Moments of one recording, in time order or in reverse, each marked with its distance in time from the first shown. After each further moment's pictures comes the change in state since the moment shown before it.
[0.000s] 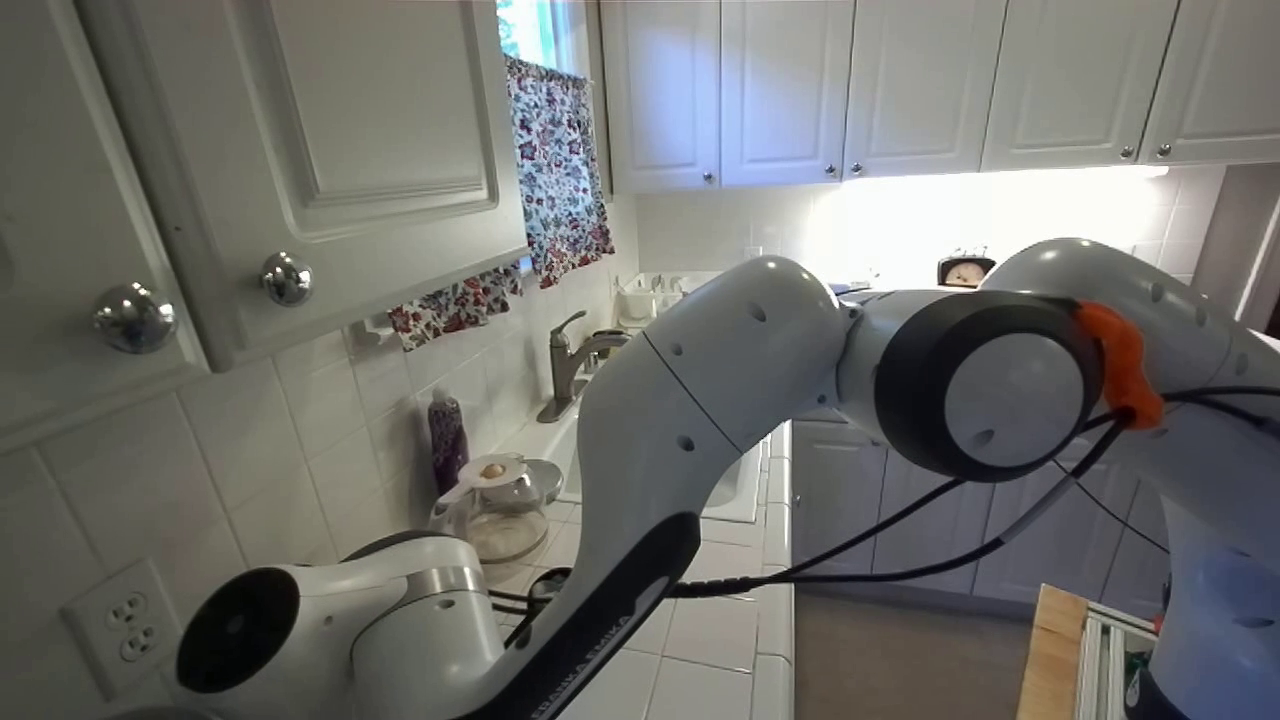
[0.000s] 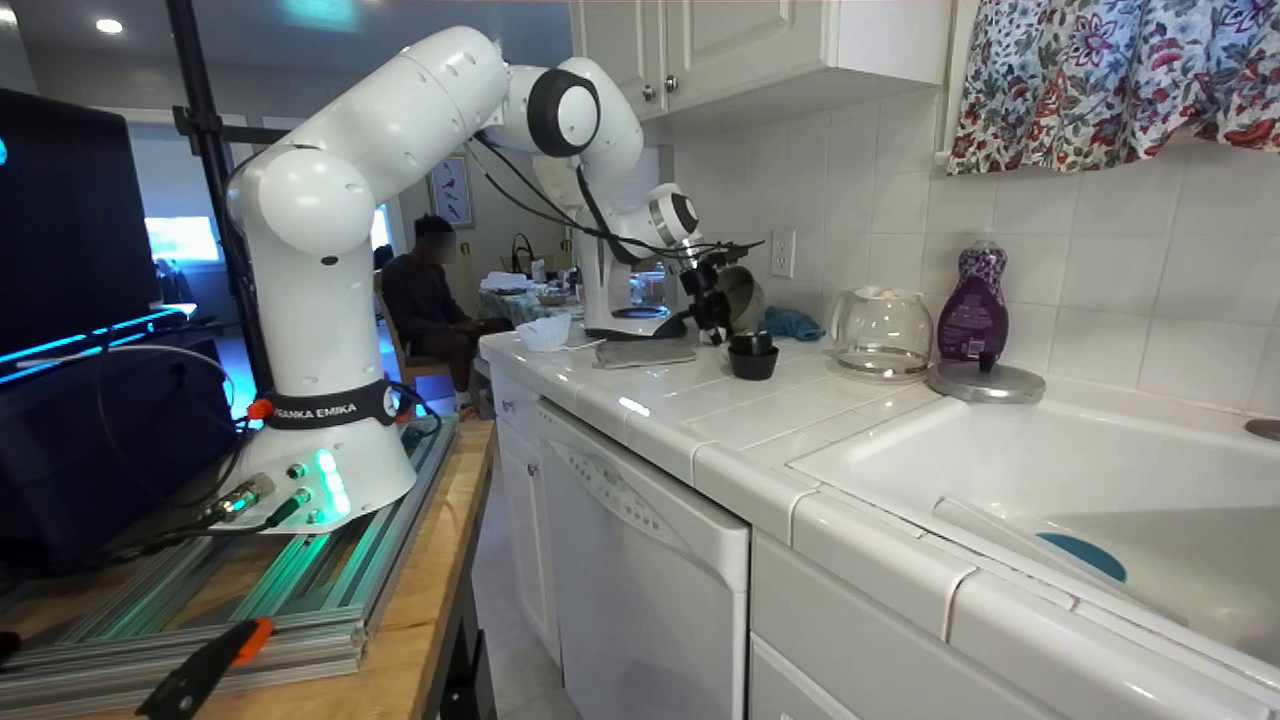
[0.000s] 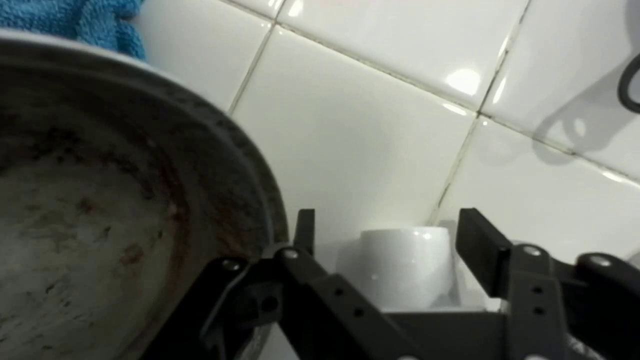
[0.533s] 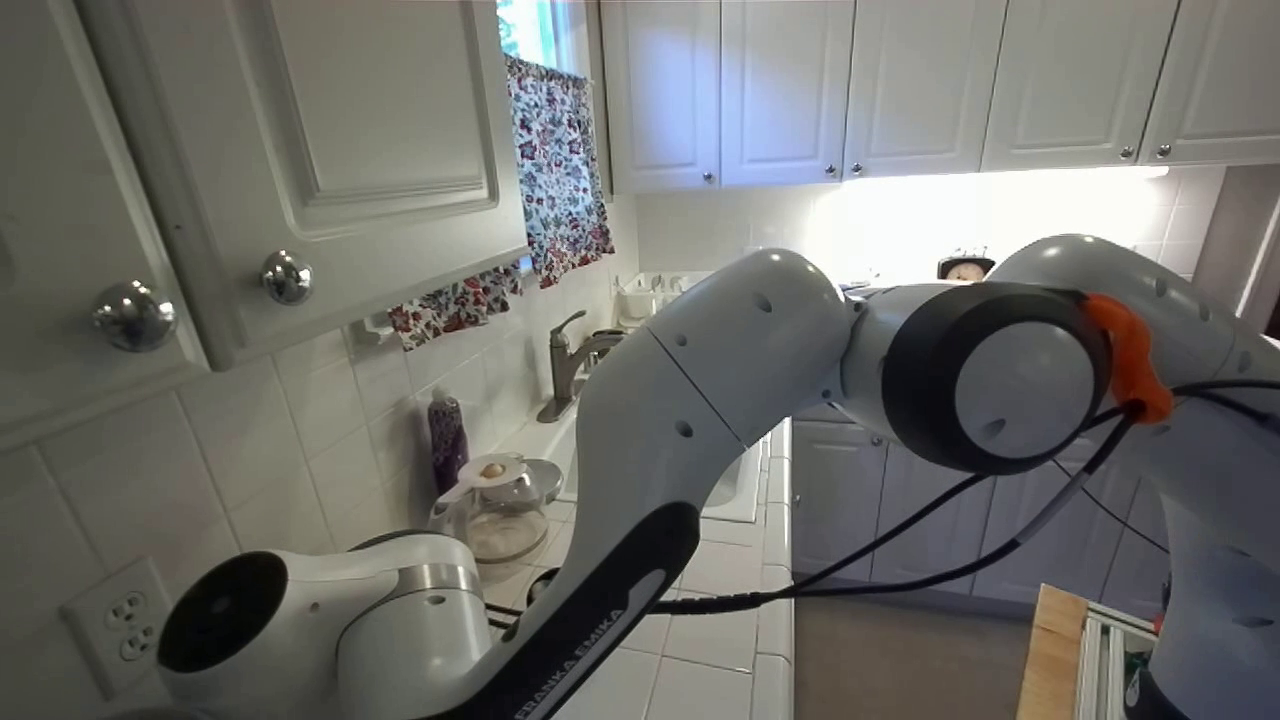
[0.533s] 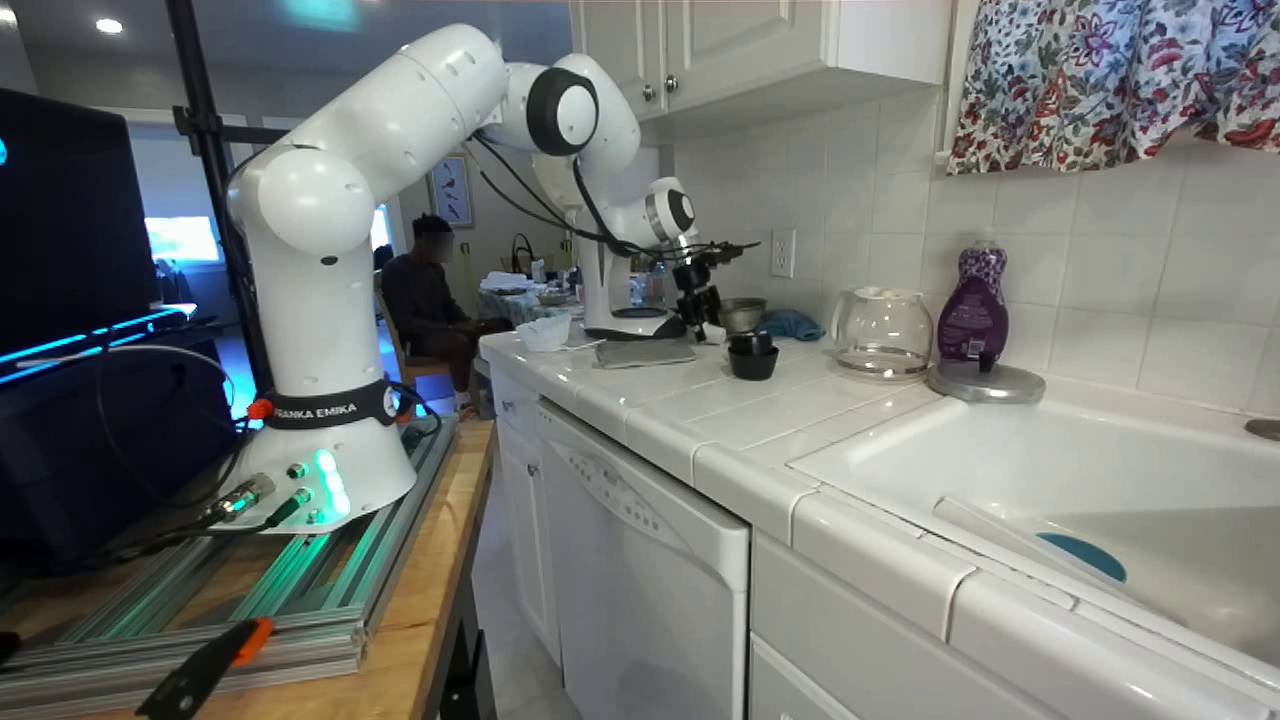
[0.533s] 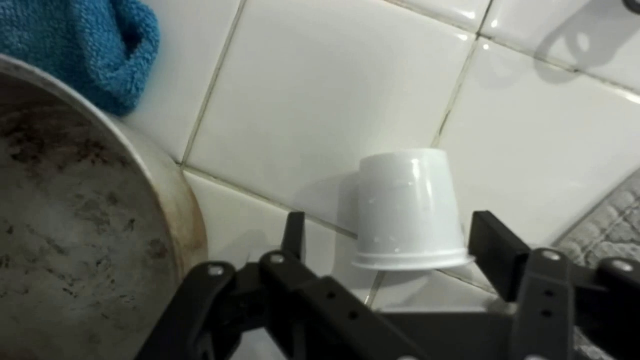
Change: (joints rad) arm -0.002 -0.010 0.029 0.000 0.098 0.000 0.020
